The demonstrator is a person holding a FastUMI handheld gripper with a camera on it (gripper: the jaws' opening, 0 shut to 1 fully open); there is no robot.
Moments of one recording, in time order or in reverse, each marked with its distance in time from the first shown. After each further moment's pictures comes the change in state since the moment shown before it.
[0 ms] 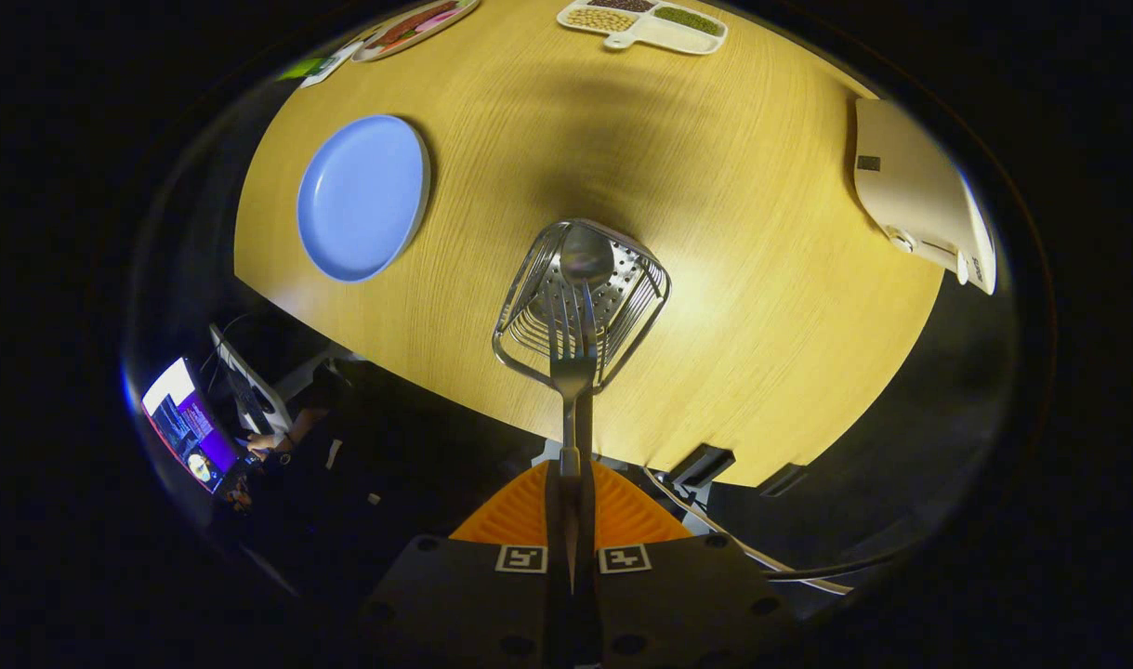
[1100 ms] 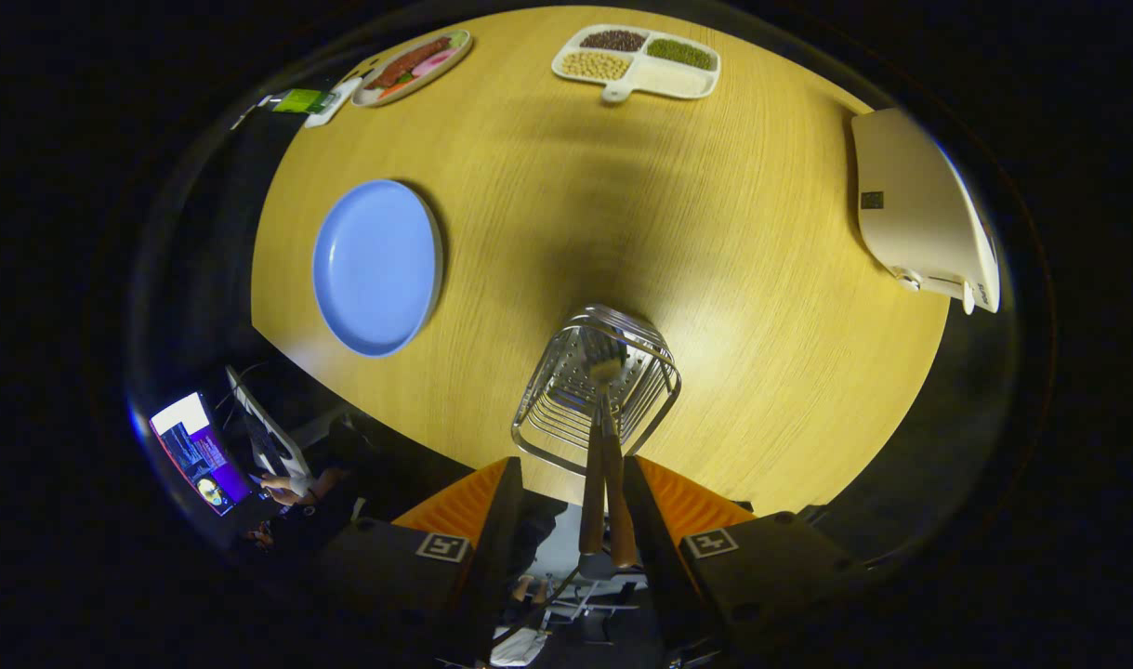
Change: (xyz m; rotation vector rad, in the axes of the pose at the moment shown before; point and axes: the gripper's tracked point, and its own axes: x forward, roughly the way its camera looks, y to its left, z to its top) arm -0.014 0.016 0.047 0.035 -0.355 0.067
